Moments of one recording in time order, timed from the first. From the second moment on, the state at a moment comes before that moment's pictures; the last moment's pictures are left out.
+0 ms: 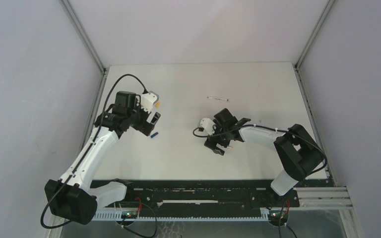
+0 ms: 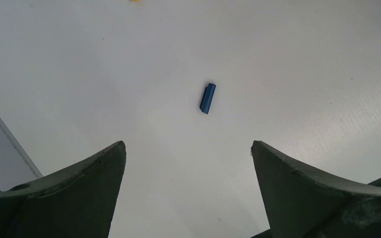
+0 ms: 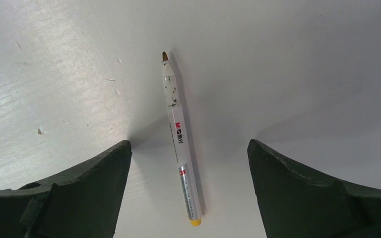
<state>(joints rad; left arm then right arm) -0.26 1.13 1.03 -0.74 0.08 0.35 0.66 1.62 0.86 -0.37 -0.23 -0.50</state>
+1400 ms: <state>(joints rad) -0.26 1.13 1.00 -0.73 0.08 0.35 0.27 1.59 1.04 -0.73 0.04 -0.65</state>
